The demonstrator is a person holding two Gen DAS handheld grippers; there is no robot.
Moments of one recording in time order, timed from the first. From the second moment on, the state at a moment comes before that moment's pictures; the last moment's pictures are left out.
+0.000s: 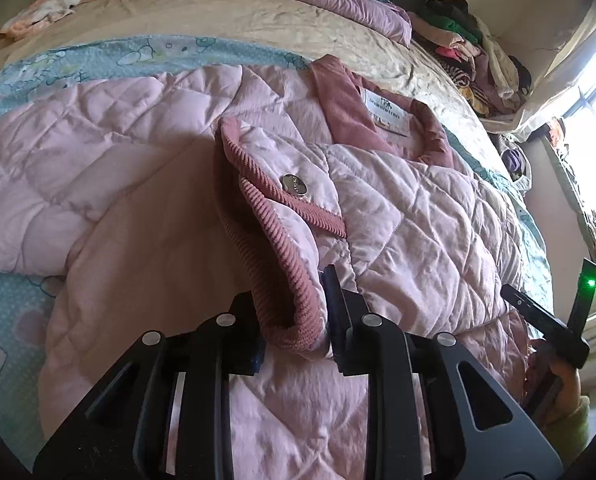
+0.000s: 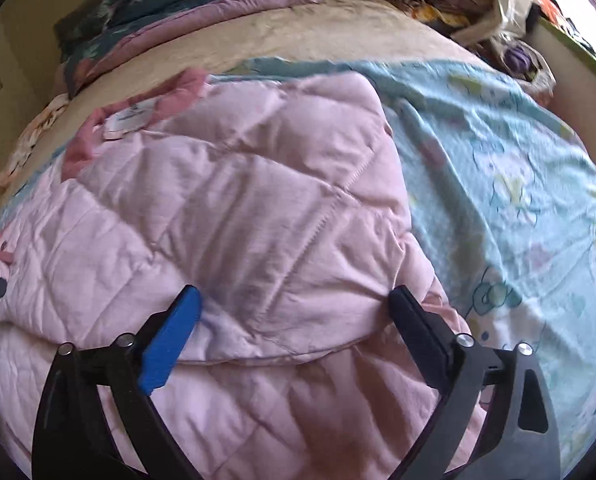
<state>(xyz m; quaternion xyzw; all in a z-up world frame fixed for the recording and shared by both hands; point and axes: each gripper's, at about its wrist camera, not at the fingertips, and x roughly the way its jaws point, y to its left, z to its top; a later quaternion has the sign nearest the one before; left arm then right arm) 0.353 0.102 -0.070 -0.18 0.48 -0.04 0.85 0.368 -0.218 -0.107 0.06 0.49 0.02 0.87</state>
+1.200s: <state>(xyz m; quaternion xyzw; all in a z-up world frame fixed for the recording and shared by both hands) 0.260 0.165 0.016 -0.17 0.40 0.05 0.90 0.269 -0.097 0.030 0.03 0.35 0.12 0.93</state>
